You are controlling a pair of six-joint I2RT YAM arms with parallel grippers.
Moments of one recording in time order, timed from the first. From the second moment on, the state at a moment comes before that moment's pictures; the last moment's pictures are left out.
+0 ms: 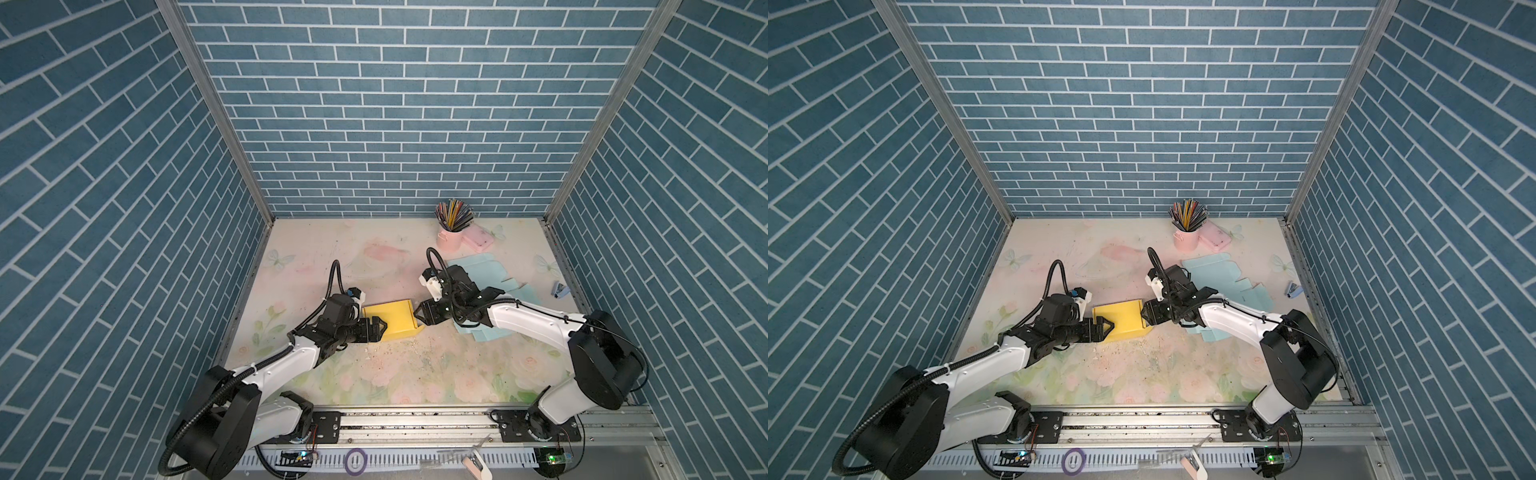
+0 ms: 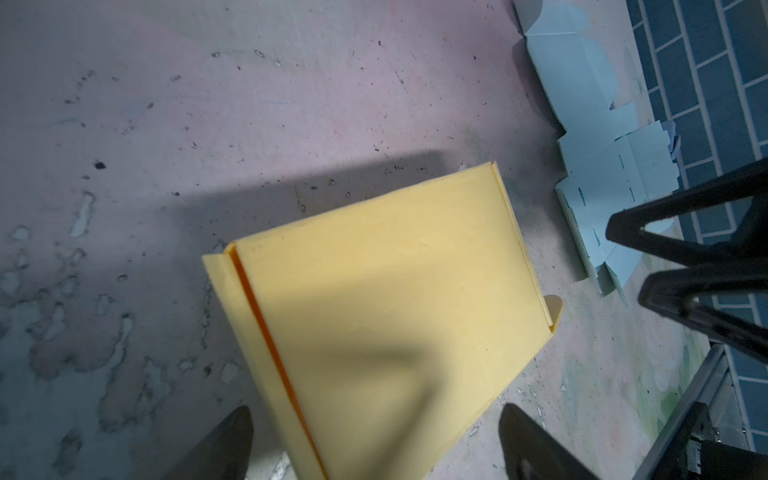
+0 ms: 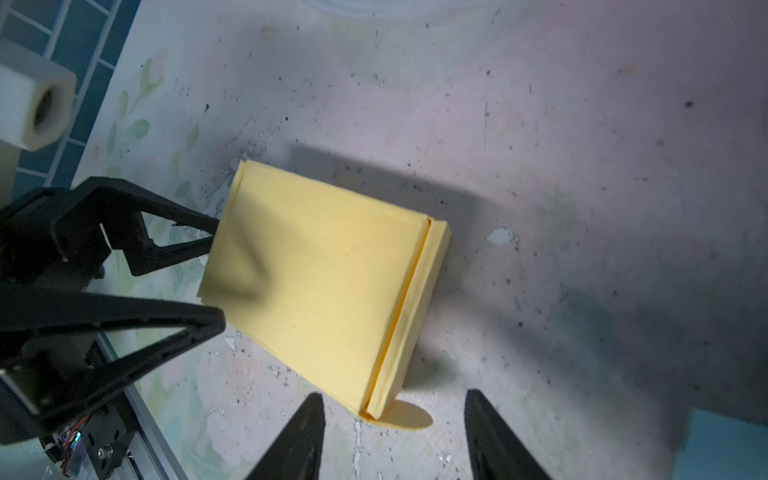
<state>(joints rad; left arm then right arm) -0.47 1.18 0.43 -0.06 0.29 -0.50 0.76 1.58 0.97 -0.28 -0.29 0.31</state>
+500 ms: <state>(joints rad) -0.46 1.32 0.54 -0.10 0.29 -0.44 0.75 1.65 0.85 -0.18 -0.45 0.31</state>
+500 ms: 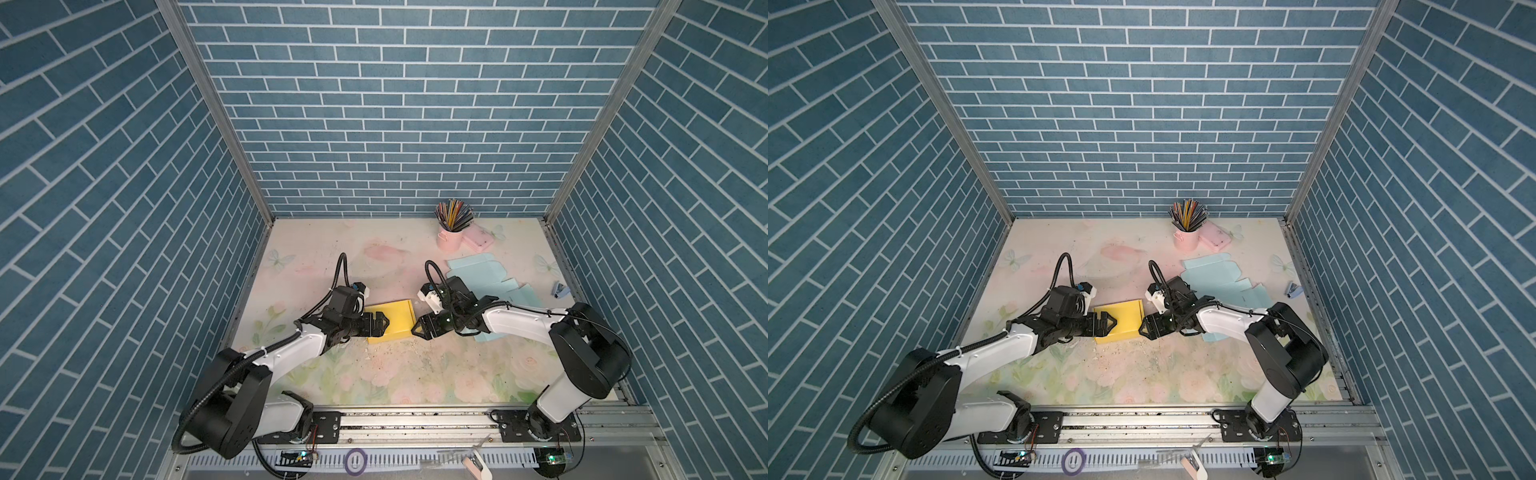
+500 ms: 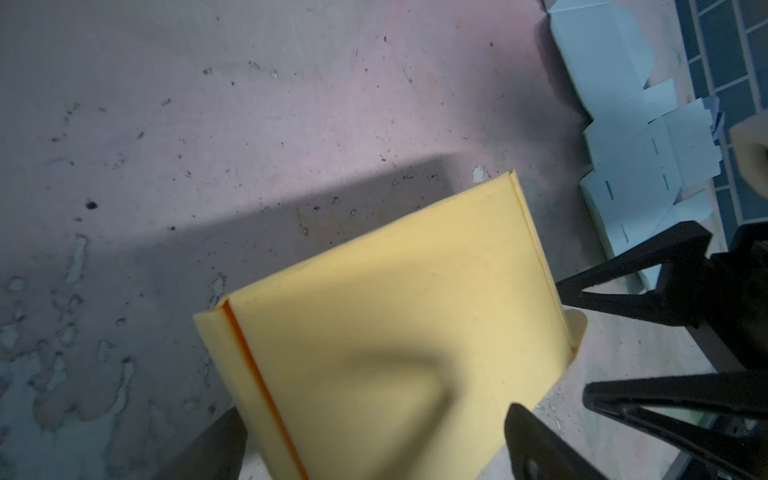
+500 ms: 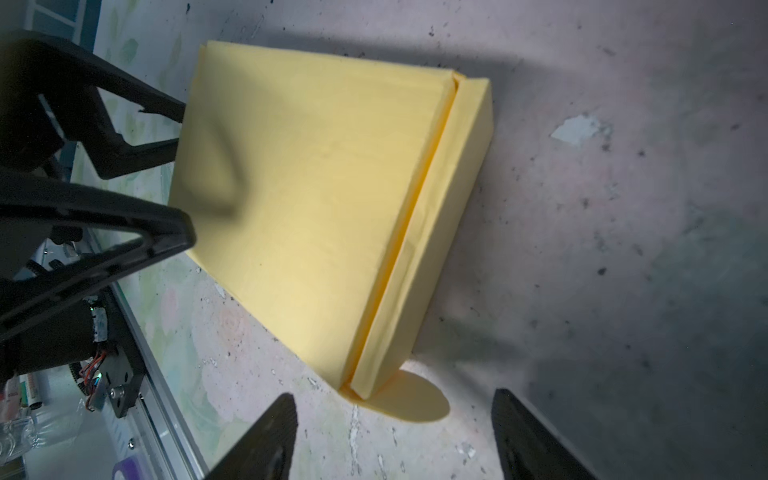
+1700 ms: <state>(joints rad) -0.44 1.45 0.53 0.09 0.30 -0.50 0.75 1.68 0.61 0.56 -0.82 0.76</state>
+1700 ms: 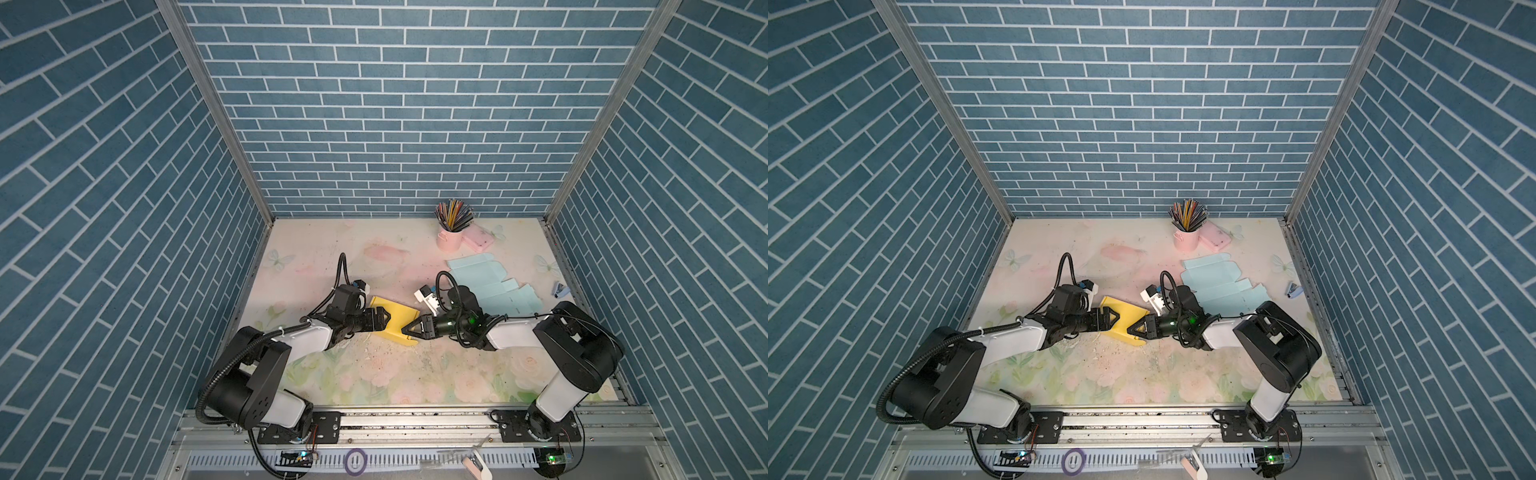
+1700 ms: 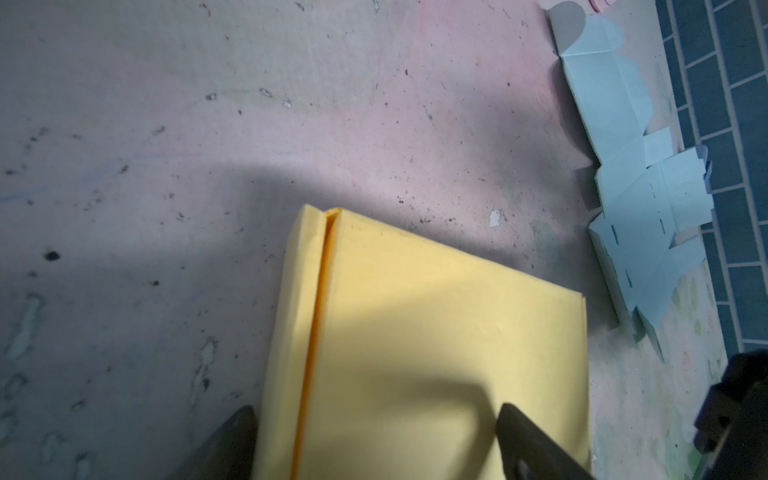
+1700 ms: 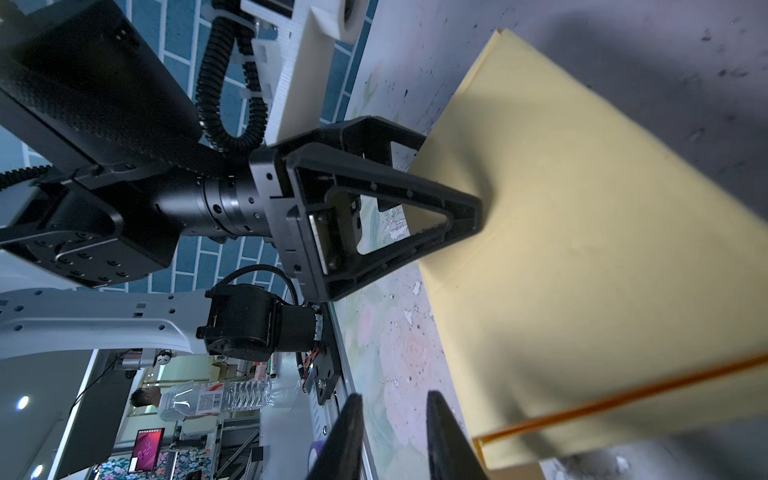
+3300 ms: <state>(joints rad) -0.44 1.44 0.50 0.14 0.29 -0.52 0.86 1.71 0.58 0.53 -0.75 0.74</state>
